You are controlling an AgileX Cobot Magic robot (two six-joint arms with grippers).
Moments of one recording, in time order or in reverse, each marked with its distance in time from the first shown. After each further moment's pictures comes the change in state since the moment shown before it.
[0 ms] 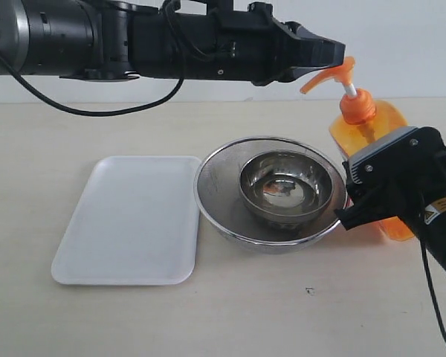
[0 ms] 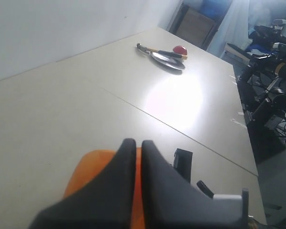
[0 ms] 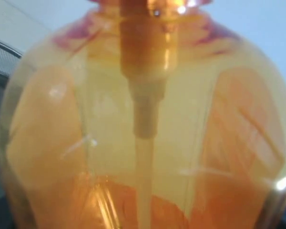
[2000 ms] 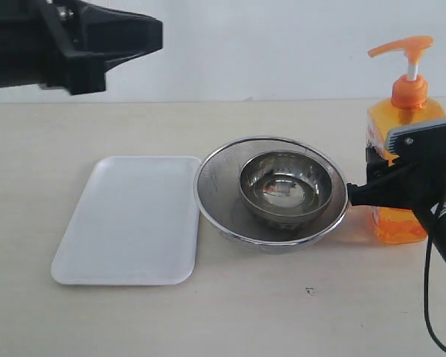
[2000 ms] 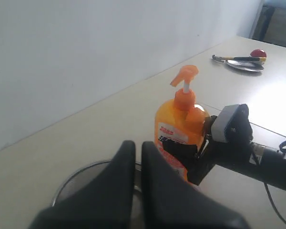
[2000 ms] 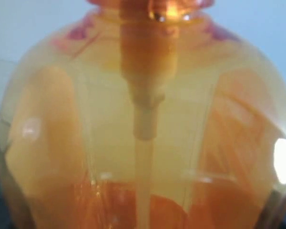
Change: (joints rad) left arm 0.201 -0.790 0.641 0.048 -0.173 0.153; right arm 0.002 0.000 0.000 0.177 -0.029 0.256
